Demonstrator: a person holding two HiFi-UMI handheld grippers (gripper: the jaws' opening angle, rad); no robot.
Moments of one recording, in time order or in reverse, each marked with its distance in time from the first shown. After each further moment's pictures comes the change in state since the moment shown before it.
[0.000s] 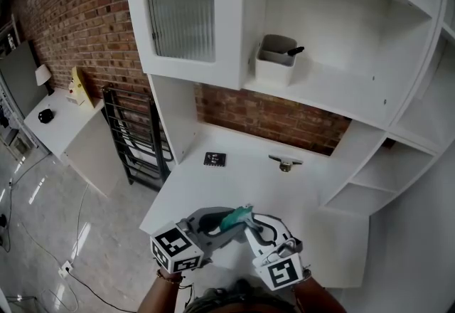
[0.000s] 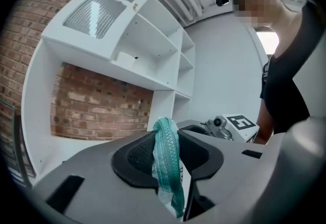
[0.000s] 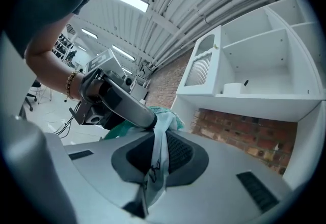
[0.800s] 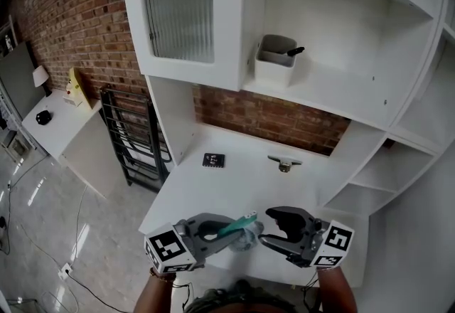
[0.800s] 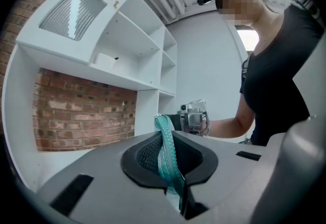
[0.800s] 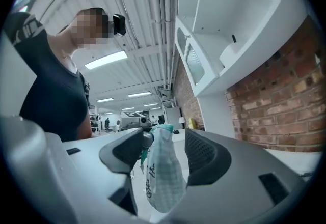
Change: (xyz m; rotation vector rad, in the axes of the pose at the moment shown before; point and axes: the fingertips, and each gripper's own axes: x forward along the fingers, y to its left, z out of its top) left arm -0.008 -0.021 0.005 0.125 0.028 -0.176; right arm -0.044 -0.036 0.030 0.605 -0.293 0.501
